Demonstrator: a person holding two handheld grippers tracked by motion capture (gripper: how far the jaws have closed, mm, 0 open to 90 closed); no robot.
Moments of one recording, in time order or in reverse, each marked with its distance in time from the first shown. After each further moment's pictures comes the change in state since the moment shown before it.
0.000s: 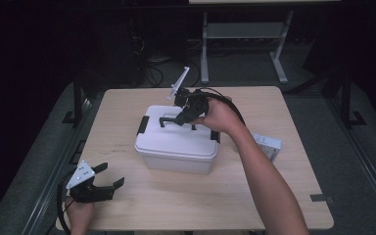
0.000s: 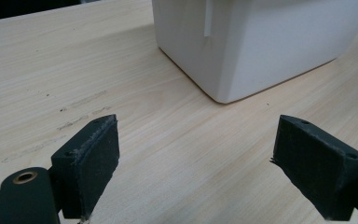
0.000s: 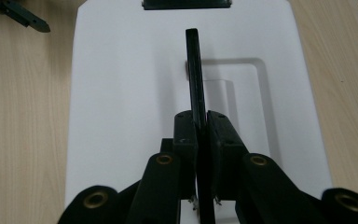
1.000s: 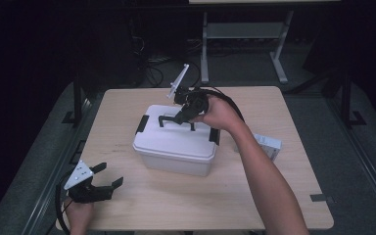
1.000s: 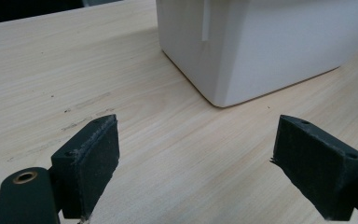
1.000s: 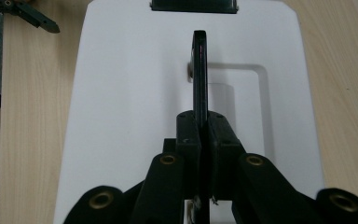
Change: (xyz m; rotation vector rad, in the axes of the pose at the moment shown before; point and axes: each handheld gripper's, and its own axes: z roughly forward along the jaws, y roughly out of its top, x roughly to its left) left arm 0.002 0.000 -0.003 -0.014 0.006 -0.009; right arm -0.004 0.003 -0.003 -0.012 0.031 -0.019
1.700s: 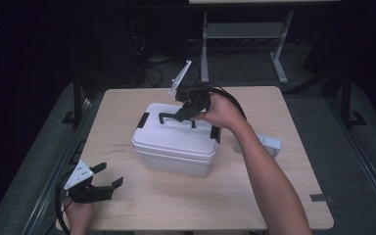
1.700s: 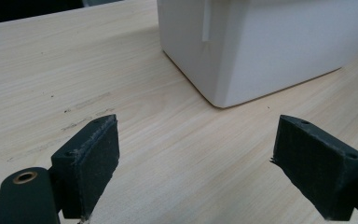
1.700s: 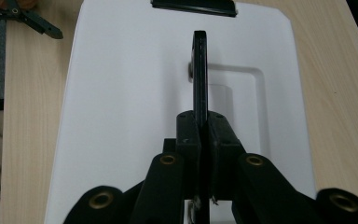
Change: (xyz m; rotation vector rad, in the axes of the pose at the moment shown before) left arm 0.000 0.000 0.000 0.000 0.000 -0.001; right arm 0.003 0.002 -0.013 -0.015 -0.017 0.002
